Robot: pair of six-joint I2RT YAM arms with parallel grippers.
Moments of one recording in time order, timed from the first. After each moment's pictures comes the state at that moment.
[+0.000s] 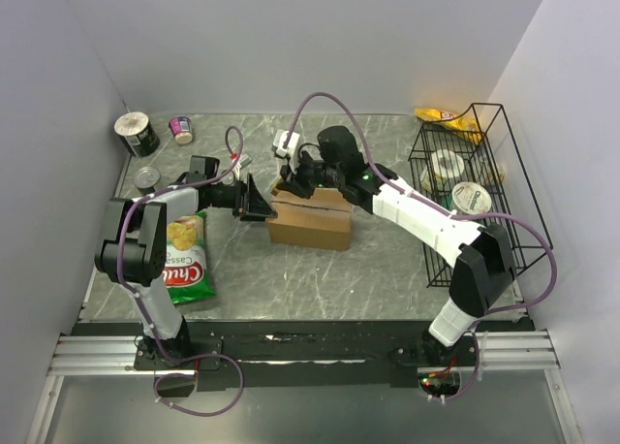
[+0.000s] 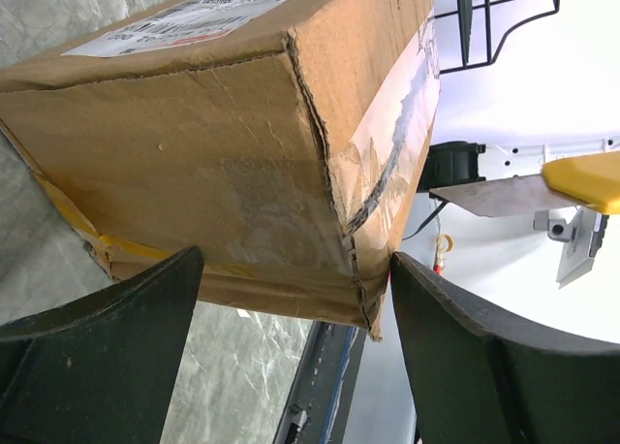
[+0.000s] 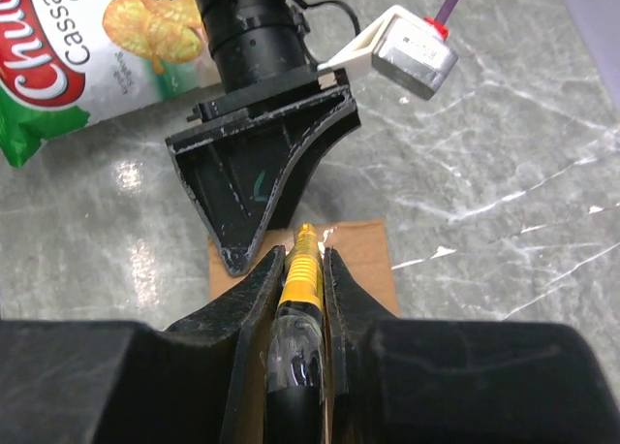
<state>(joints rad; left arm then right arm) -0.14 1.80 1.03 -0.12 1.21 -0.29 0.70 1.63 1.43 -0.23 -0.47 -0.38</state>
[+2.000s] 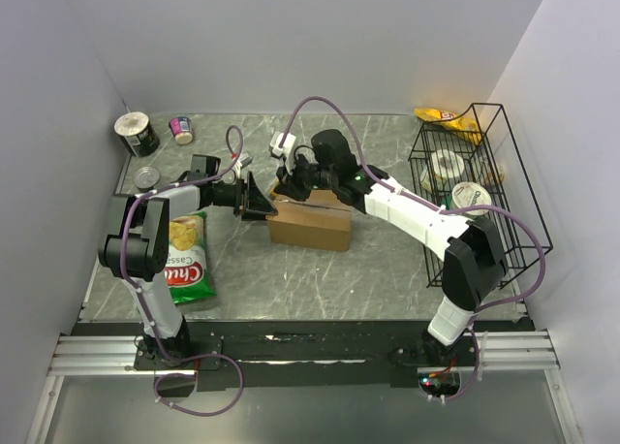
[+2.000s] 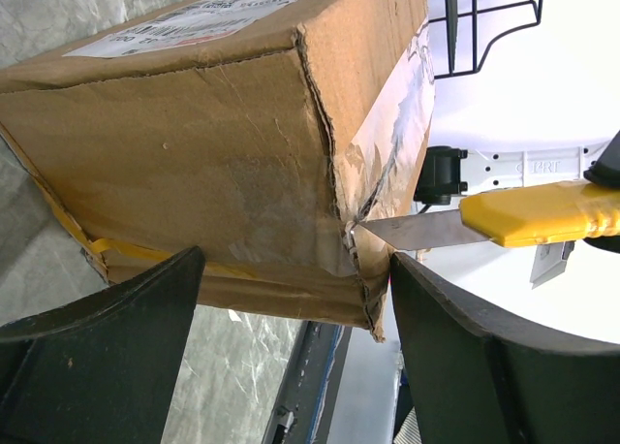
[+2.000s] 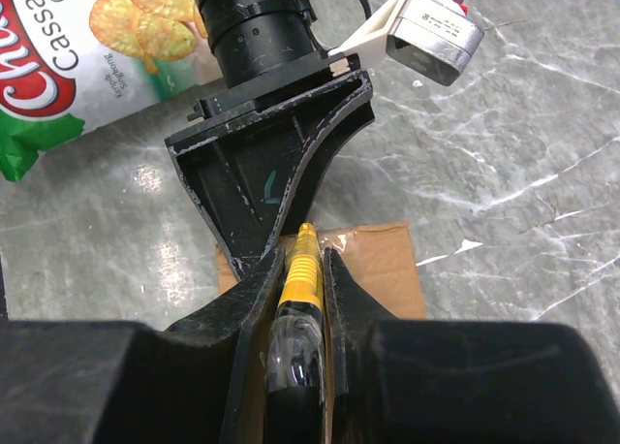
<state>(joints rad) -0.13 1.85 1.06 -0.11 1.24 -0.33 0.71 1.69 1.42 -0.19 -0.45 -0.30</state>
